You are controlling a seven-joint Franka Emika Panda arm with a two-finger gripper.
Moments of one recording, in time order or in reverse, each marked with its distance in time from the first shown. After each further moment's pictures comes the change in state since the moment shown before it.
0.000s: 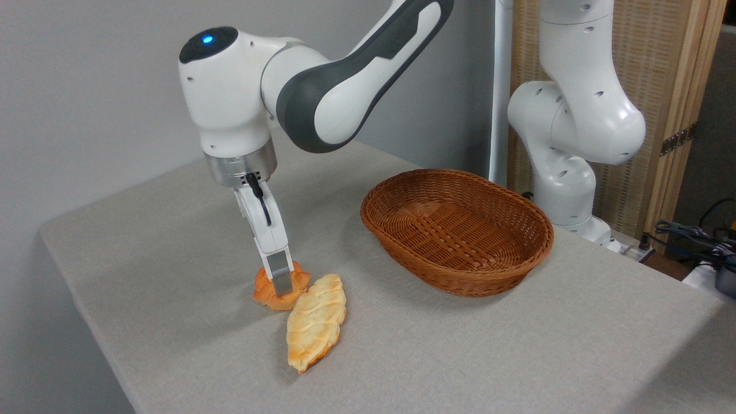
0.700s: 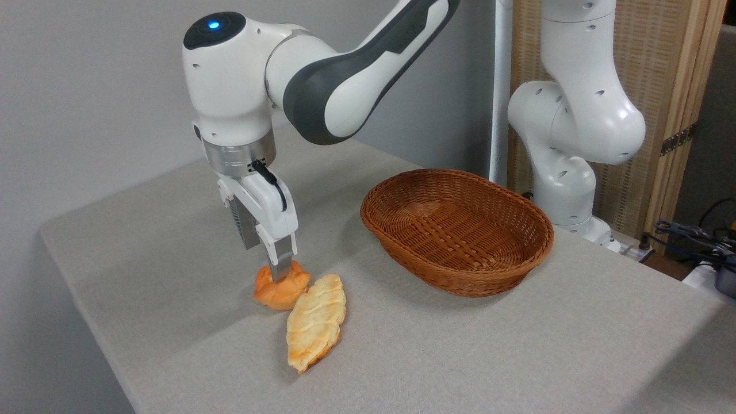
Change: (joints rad) arm 0.002 -0.032 0.019 0.006 -0.099 0.002 -0.173
